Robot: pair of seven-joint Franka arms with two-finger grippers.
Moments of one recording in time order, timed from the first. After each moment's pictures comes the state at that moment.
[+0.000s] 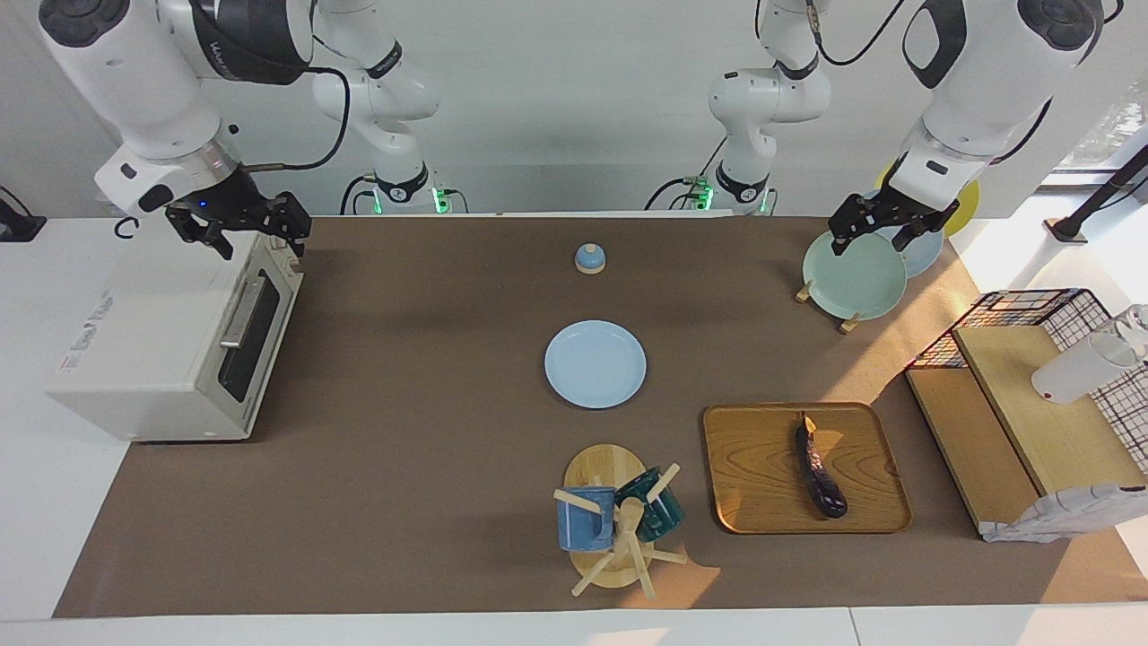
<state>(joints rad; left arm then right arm) -0.06 -0.04 -0.05 -1.67 -0.03 1.56 -0.11 -0.02 0.03 -0.03 -1.58 -0.04 1.50 -0.10</state>
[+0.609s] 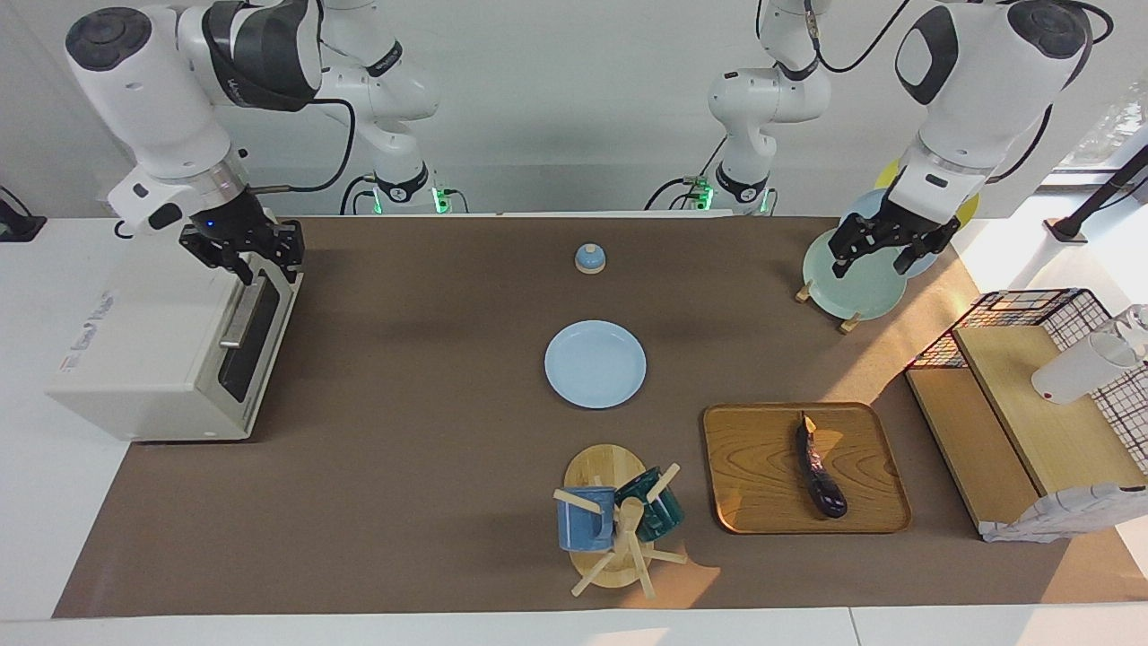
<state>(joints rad) -0.06 0.02 -0.05 -1.68 -0.03 1.72 -0.10 -0.03 -0.02 -0.04 -1.76 -0.04 1.70 -0.10</state>
